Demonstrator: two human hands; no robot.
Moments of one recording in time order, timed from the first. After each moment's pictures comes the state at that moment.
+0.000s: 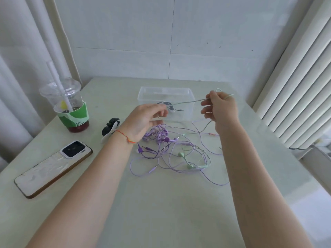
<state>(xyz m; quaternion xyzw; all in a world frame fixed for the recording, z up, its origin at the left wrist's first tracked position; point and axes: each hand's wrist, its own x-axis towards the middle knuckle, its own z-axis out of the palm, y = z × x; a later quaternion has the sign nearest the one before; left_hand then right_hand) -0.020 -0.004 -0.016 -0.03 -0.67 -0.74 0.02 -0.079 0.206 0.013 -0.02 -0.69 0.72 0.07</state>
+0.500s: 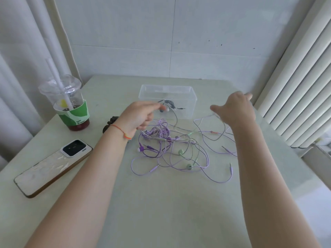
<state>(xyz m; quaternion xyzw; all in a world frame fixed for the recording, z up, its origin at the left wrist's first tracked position) -0.021 -0.022 -0.009 0.02 -0.76 -0.65 0.01 -0.078 0.229 0.019 -0.07 -0.97 0.18 0.11</state>
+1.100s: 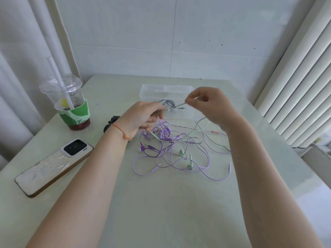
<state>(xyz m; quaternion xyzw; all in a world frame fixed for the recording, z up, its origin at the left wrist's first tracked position) -0.013 -0.017 -0.002 -0.01 -0.76 -0.65 -0.04 -0.051 0.189 0.034 0.18 -0.86 0.48 0.04</state>
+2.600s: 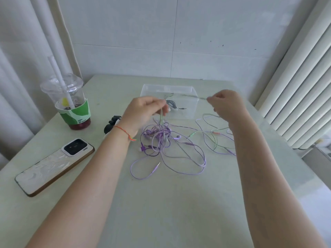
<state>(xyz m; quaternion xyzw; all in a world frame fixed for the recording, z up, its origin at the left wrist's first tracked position) -0.019 -0.018 -0.012 -0.05 -0.76 -0.64 0.11 -0.071 0.209 0.028 0.00 -0.89 0.44 0.08</state>
